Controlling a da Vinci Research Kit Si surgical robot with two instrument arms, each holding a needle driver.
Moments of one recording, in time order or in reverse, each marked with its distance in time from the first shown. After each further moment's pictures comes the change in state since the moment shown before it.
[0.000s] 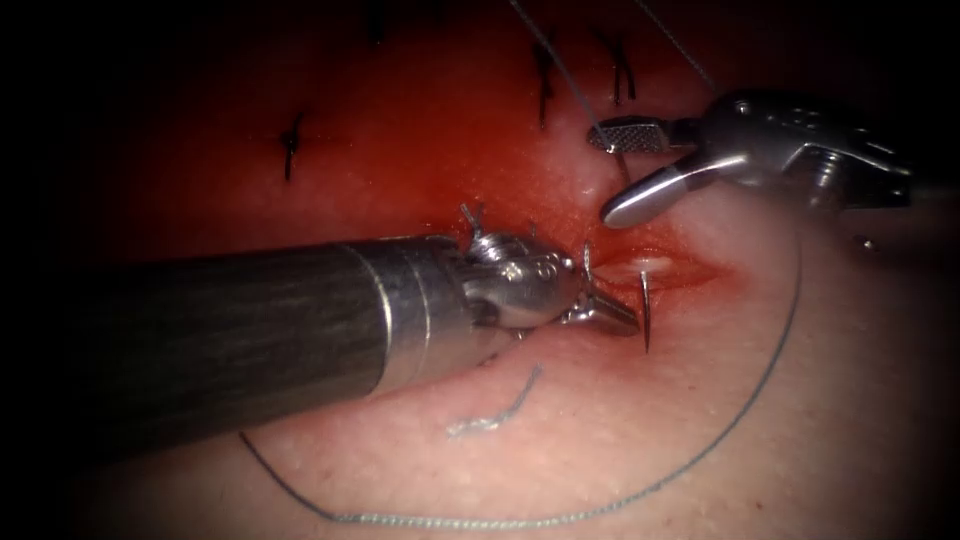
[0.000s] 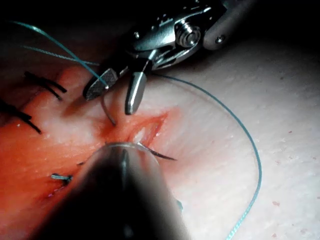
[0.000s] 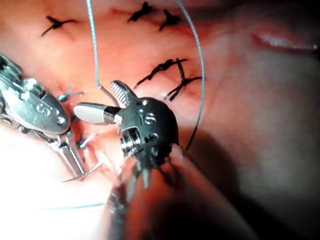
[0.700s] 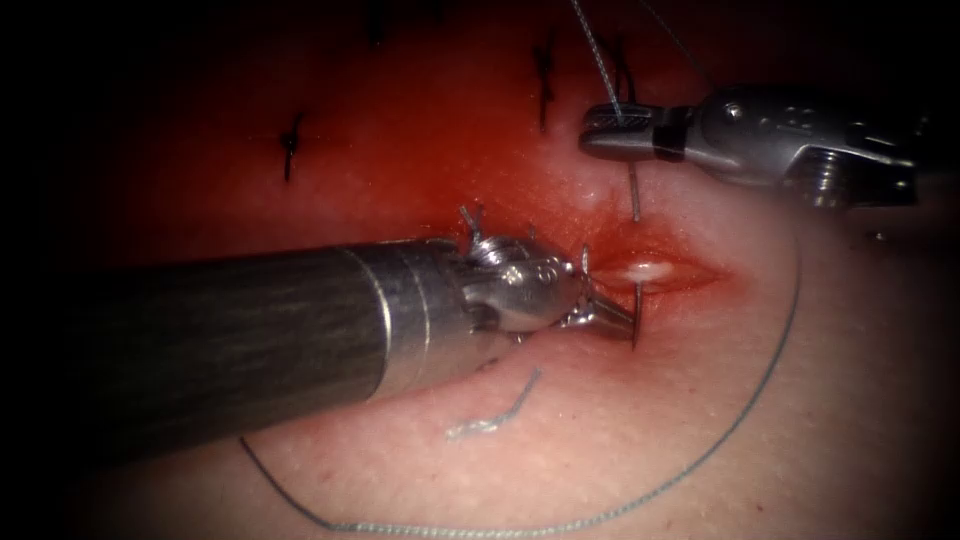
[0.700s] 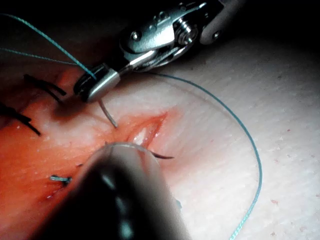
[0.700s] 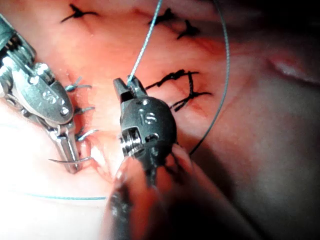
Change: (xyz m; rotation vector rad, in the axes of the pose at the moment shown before) right arm -0.002 -0.001 0.000 -0.120 -0.177 0.040; left arm 0.000 0.000 0.000 -0.001 -0.013 0.009
